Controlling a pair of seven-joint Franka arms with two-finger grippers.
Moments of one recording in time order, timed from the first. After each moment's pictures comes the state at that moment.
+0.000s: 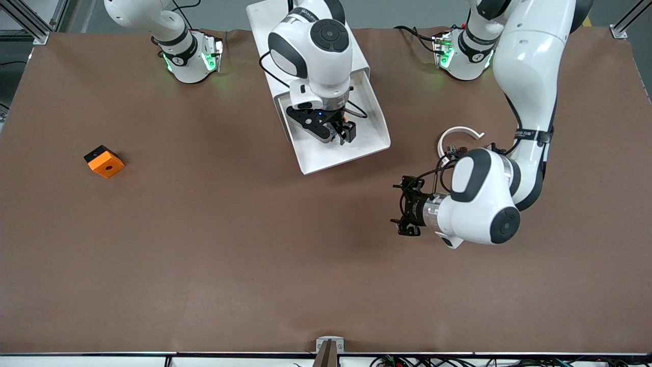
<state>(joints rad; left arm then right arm) -0.34 0.71 -0.06 -1.23 -0.33 1.71 -1.78 0.95 0.44 -0.06 -1.52 0.00 1.98 1.56</state>
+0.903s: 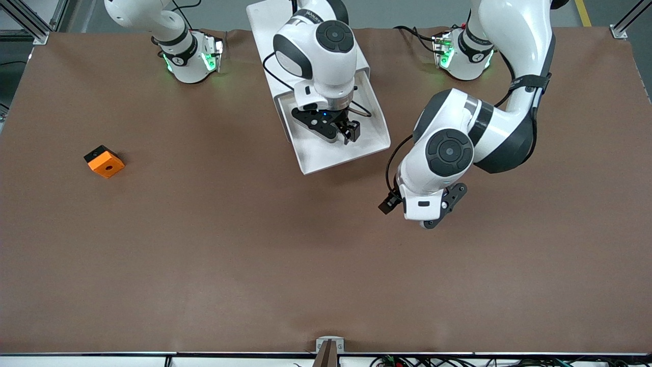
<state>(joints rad) -0.45 0.58 -0.07 -1.25 -0.06 1.70 -1.23 0.96 0.45 -0.06 -1.51 0.00 1.98 1.52</state>
